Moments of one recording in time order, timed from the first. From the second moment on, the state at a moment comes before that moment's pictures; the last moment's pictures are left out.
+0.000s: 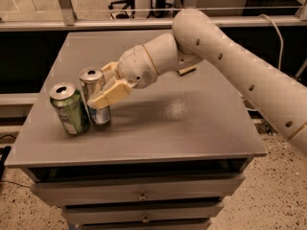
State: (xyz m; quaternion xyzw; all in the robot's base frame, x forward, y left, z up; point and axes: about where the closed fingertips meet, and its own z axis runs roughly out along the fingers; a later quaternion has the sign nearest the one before) arm 0.508 0.125 0.903 -0.66 0.48 0.45 0.35
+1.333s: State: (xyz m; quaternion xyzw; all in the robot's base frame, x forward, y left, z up) arm 0.508 0.134 0.895 -0.70 0.46 0.42 0.35
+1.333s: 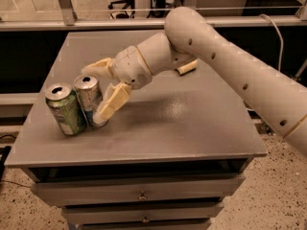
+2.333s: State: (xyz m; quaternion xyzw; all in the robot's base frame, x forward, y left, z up) arm 0.529 0.032 0.958 -0.64 0.51 0.34 0.47
